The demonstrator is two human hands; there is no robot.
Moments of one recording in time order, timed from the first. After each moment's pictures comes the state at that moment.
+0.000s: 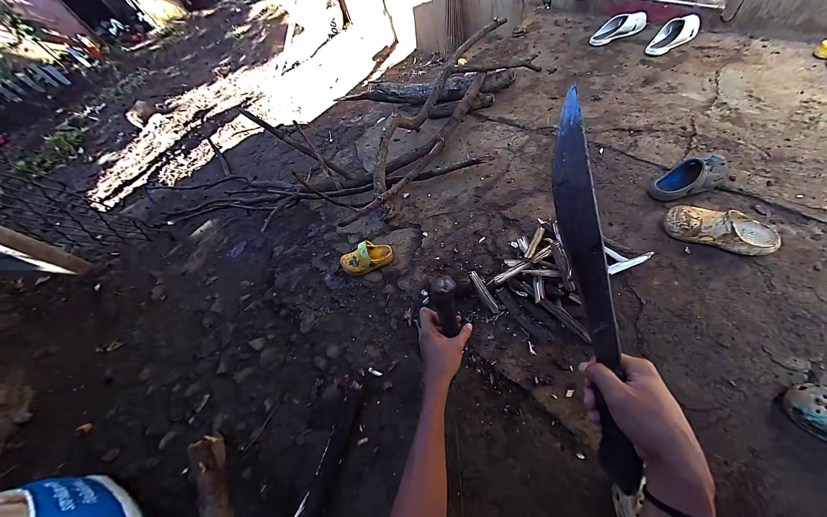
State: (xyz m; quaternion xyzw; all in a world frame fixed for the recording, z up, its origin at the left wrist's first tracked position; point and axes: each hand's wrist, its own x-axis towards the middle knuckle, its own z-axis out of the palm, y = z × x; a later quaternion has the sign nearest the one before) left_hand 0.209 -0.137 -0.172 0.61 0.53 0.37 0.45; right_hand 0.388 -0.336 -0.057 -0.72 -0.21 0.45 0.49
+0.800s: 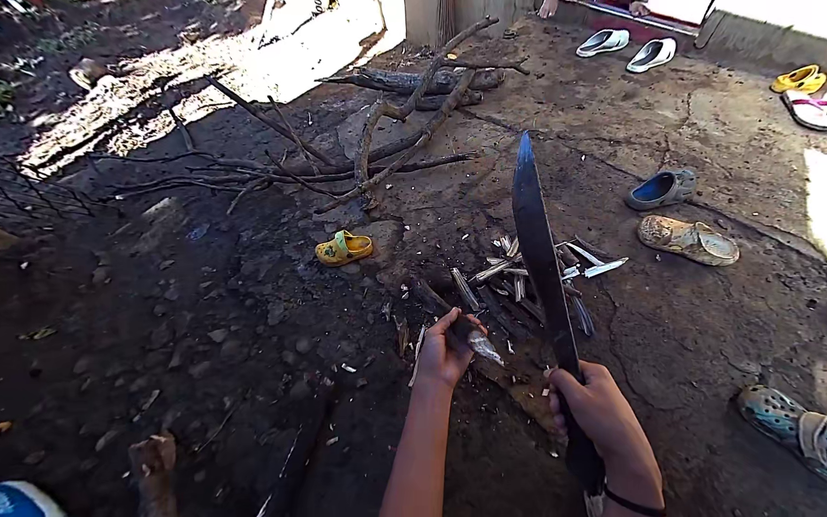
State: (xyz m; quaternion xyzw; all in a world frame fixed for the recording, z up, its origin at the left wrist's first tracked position) left_hand 0.244 -0.162 -0.131 0.06 0.36 0.39 0.85; right_hand 0.384 -0.331 -0.077 -0.72 -0.19 0.48 0.46
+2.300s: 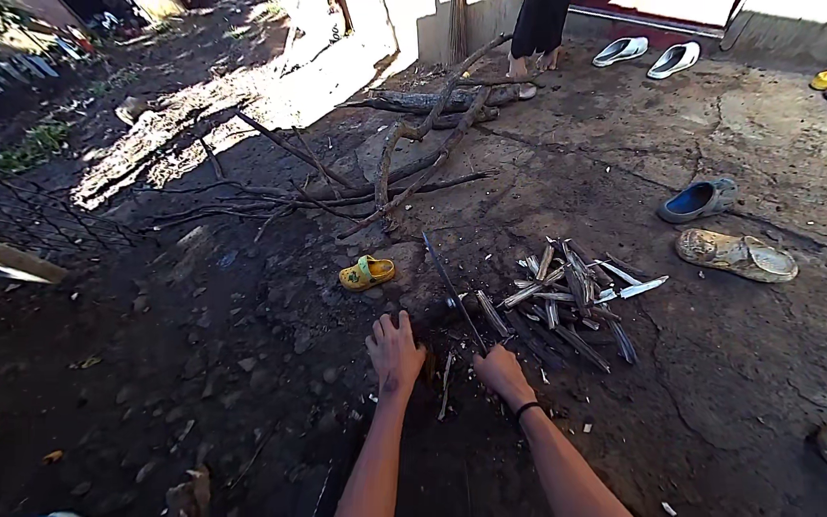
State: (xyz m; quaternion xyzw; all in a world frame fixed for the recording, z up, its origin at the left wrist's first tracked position) left_hand 0.156 -0.058 -0.158 0.77 0.63 -0.01 0.08; right_hand 0.319 -0.145 -0.184 -0.81 -0.32 0.48 0.11
